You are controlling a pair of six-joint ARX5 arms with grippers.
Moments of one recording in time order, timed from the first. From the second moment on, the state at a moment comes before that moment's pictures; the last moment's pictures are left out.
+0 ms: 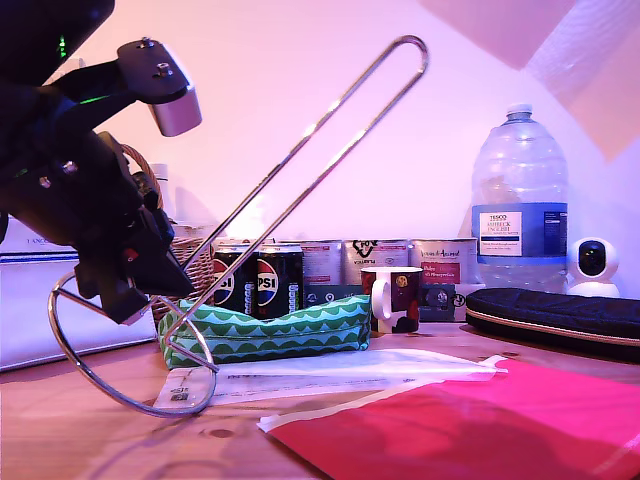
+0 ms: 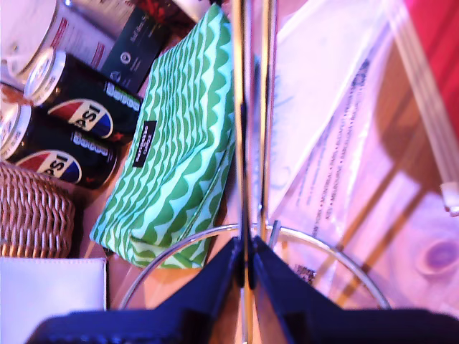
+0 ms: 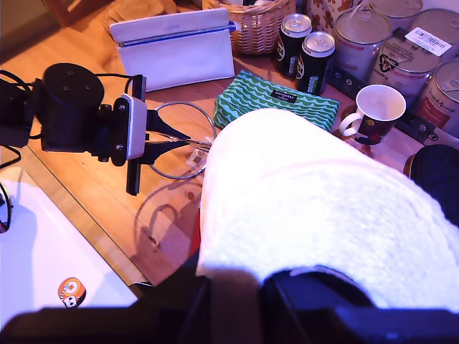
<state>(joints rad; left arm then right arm) -0.78 1.29 0.47 0.24 -0.28 0.58 0.77 0.95 1.68 -1.39 0.01 -0.01</state>
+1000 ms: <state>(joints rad) -0.86 1.13 0.47 0.27 -0.21 0.59 0.76 0.96 1.68 -1.38 -0.23 -0.05</state>
